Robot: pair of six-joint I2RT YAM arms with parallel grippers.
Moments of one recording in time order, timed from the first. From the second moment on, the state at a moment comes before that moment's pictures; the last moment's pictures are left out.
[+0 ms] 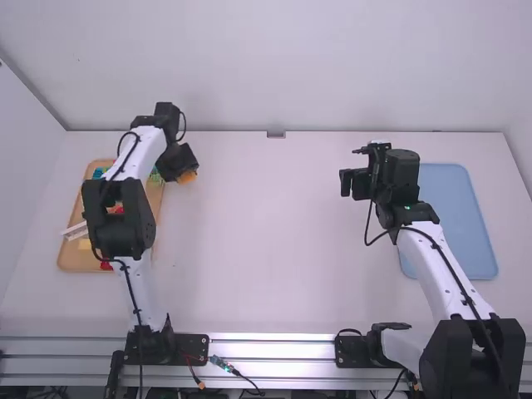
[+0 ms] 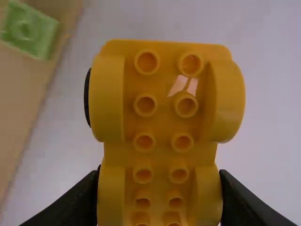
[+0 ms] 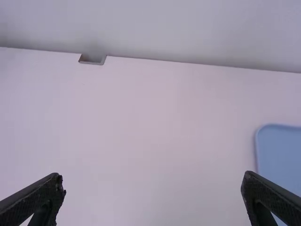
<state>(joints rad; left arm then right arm) 0.04 2.10 1.81 -1.04 0.02 -0.47 0.06 1.31 0.90 -0.21 -0.15 -0.06</state>
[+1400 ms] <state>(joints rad) -0.51 1.80 1.14 -0.73 0.13 0.97 0.06 1.31 0.90 -0.20 -0.15 -0.08</state>
